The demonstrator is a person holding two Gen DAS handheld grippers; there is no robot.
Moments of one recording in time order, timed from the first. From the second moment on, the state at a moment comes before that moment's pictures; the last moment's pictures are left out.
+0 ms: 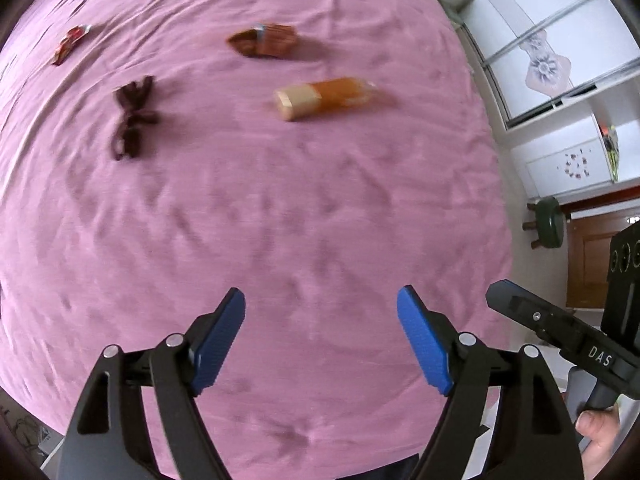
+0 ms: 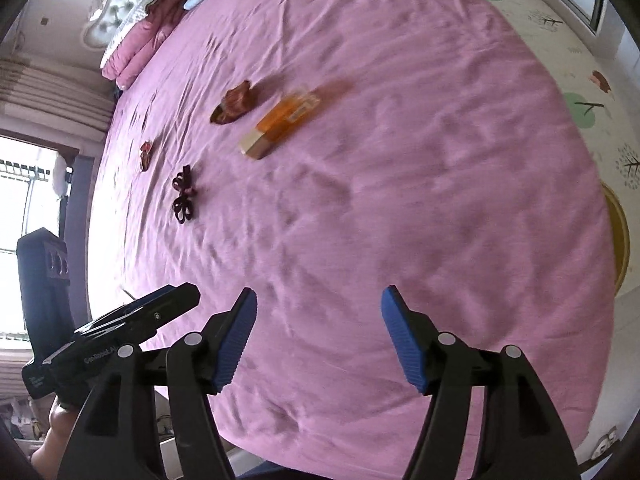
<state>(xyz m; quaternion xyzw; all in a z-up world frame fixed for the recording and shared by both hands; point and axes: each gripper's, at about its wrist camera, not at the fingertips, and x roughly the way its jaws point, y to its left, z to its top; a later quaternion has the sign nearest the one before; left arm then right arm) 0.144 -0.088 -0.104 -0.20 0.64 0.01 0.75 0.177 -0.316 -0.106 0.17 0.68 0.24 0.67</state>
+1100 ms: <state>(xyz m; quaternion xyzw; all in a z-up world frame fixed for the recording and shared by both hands) 0.249 0.112 -0.188 -0.25 0.65 0.14 0.70 0.323 -0.160 -0.189 0.18 0.73 0.19 0.63</state>
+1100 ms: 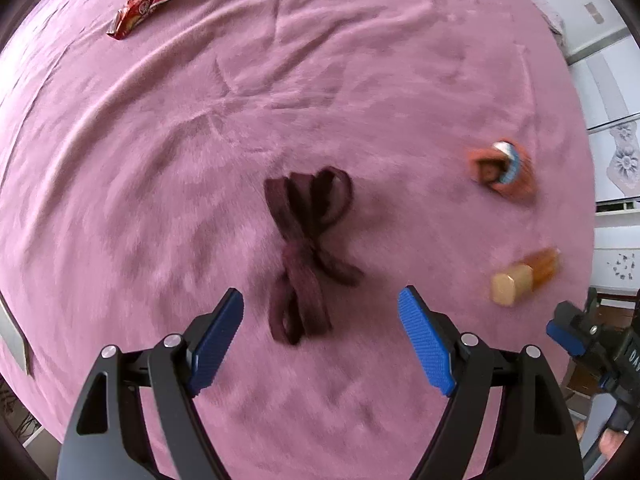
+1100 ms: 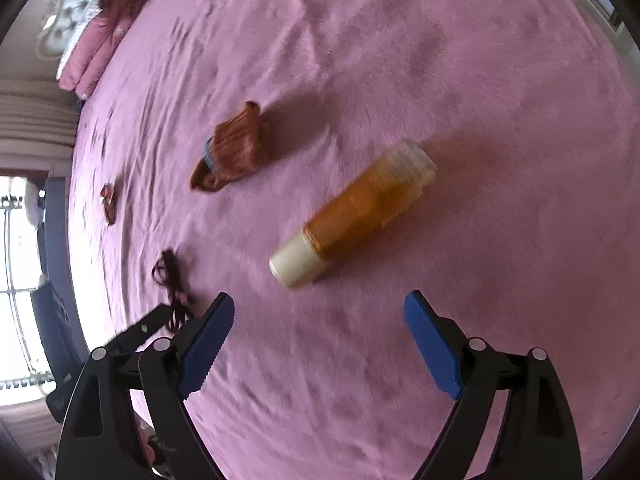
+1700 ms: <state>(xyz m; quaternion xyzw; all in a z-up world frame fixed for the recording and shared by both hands) 0.272 0.113 -0.219 -0.23 0.68 0.13 0.68 0.356 -0.129 -0.227 0.10 0.76 0.11 0.63</state>
